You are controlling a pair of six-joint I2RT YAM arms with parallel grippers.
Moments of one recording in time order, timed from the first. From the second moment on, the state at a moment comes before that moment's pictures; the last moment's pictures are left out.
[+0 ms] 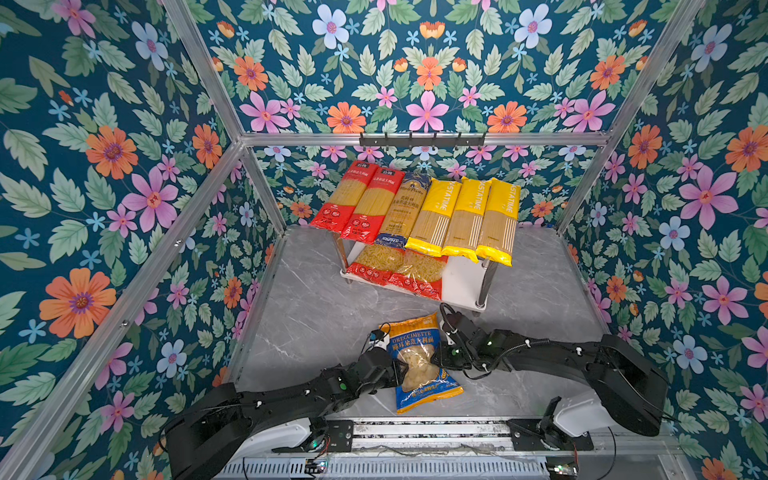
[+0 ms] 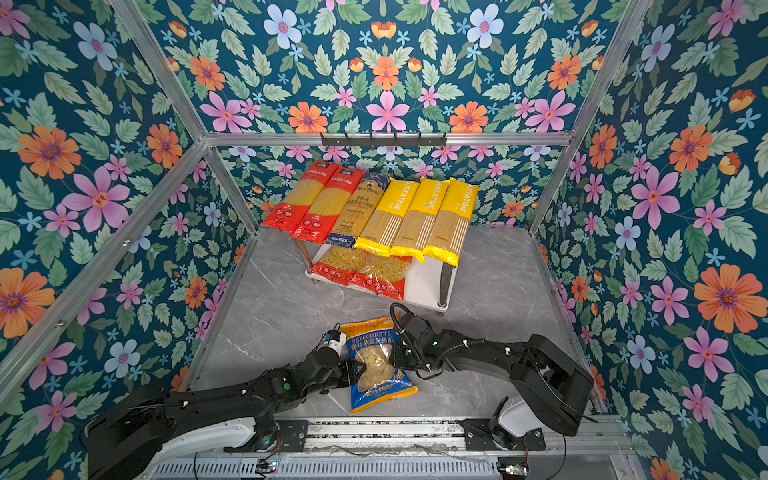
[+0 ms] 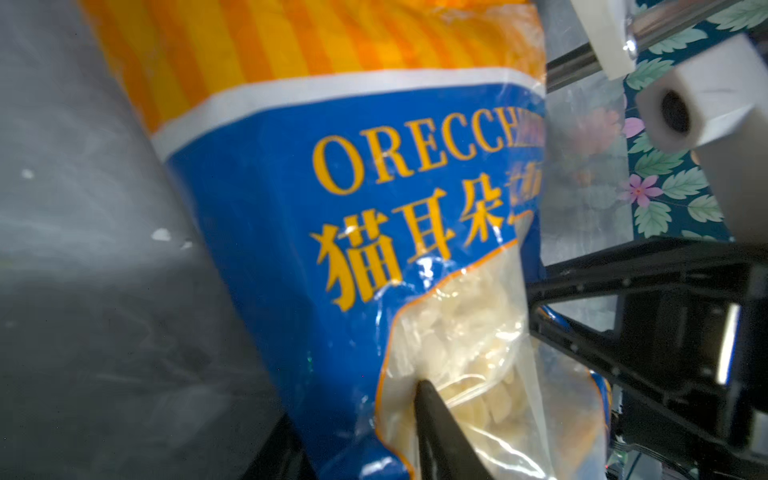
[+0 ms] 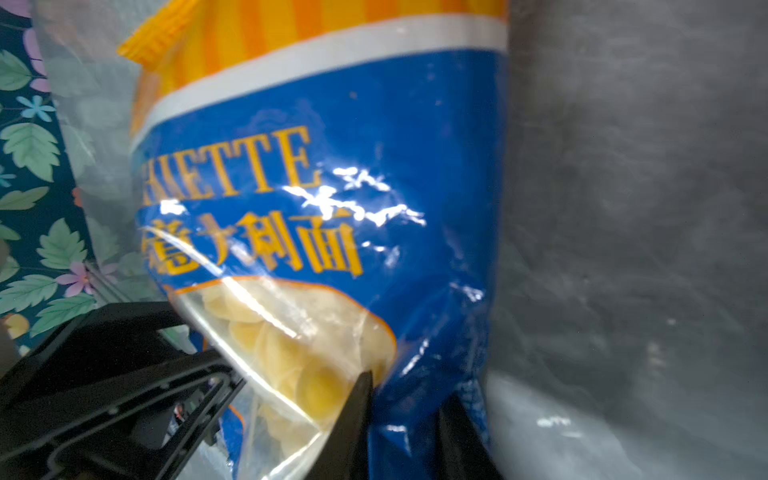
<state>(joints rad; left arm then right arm) -1.04 1.03 0.24 0.07 -0.05 -1.03 0.90 1.44 0.68 -0.22 -0.22 0.94</state>
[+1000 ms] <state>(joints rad) -1.07 1.02 0.72 -0.15 -0.20 -0.66 0.83 1.02 0.70 -0.22 -0.02 0.82</state>
